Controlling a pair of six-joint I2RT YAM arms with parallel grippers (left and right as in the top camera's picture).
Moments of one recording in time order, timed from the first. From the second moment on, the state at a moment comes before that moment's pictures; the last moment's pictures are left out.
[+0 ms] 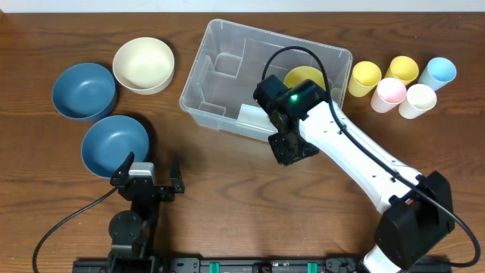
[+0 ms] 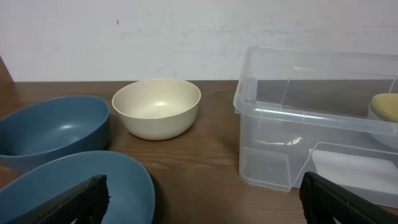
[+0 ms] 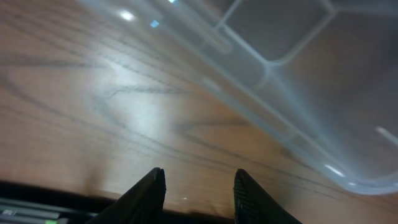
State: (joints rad) left arm -0.08 0.01 0.02 -0.12 -0.03 -0.03; right arm 0.65 1.80 1.54 -1.39 0.08 0.32
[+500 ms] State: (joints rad) left arm -0.08 0.01 0.02 -0.12 -0.03 -0.03; right arm 0.59 1.80 1.48 -1.36 0.15 0.35
